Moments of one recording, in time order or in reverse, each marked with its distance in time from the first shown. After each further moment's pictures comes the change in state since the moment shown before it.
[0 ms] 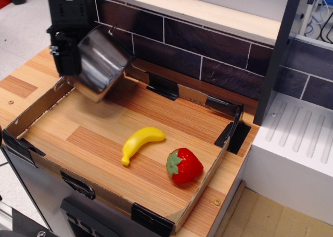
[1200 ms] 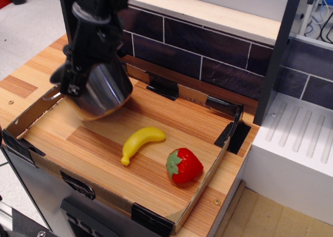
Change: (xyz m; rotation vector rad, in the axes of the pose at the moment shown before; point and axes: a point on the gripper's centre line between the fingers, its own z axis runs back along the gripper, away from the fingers) arm 0.016 -0.037 -0.017 0.246 0.352 0.129
